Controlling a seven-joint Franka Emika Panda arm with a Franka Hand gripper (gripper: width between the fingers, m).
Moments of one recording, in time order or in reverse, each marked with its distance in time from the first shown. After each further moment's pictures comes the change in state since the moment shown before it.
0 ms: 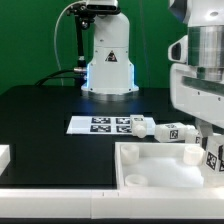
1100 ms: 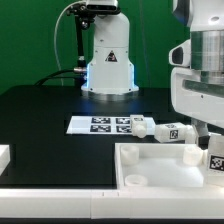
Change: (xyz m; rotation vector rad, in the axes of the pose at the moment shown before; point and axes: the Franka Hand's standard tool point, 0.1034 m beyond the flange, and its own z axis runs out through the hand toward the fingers) arm -0.005 0.003 0.003 0.002 -0.015 -0.357
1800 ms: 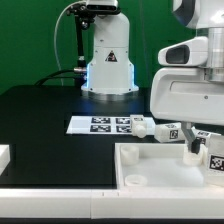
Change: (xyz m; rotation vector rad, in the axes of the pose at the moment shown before) arm 0.001 -0.002 -0.001 -0.011 0.064 -0.648
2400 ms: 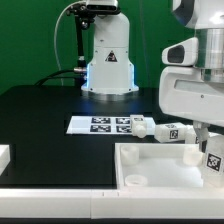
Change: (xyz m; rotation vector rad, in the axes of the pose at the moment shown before) arm 0.000 0.004 0.001 -0.012 -0.012 0.525
